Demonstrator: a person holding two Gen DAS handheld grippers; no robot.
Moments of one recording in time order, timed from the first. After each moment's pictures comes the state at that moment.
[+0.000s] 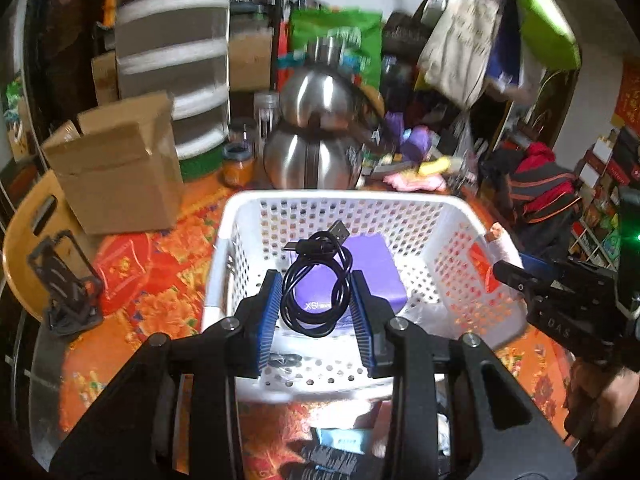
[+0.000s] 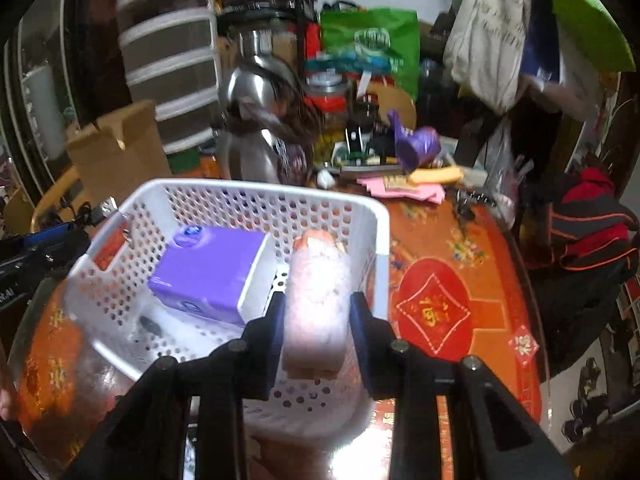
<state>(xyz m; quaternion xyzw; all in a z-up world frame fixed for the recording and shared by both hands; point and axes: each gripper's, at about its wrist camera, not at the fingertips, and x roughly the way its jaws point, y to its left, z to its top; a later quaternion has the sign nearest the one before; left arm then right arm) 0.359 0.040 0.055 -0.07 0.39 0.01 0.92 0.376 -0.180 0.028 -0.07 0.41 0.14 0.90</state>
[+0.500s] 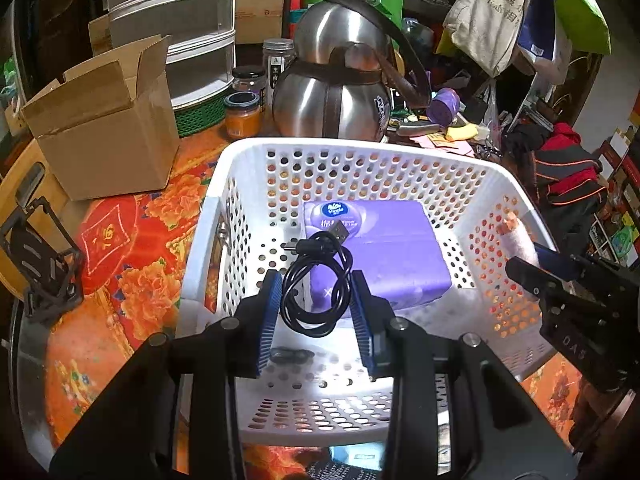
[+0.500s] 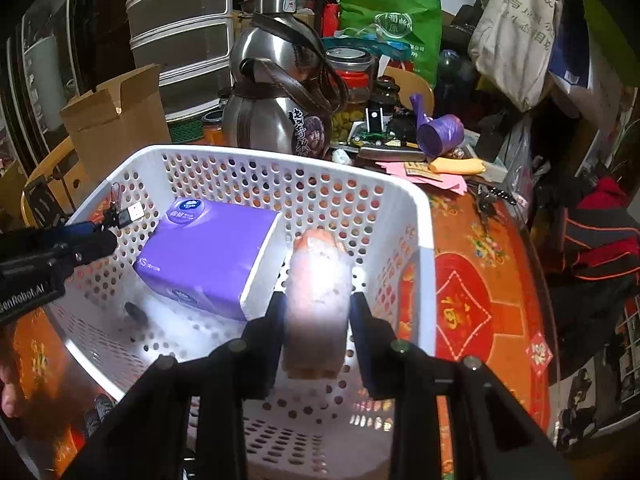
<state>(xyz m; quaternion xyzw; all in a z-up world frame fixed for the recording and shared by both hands) 0.394 0.050 -0.007 -0.08 0.44 0.03 0.89 0.387 -0.156 -0.001 -0.10 0.43 0.15 0.88</state>
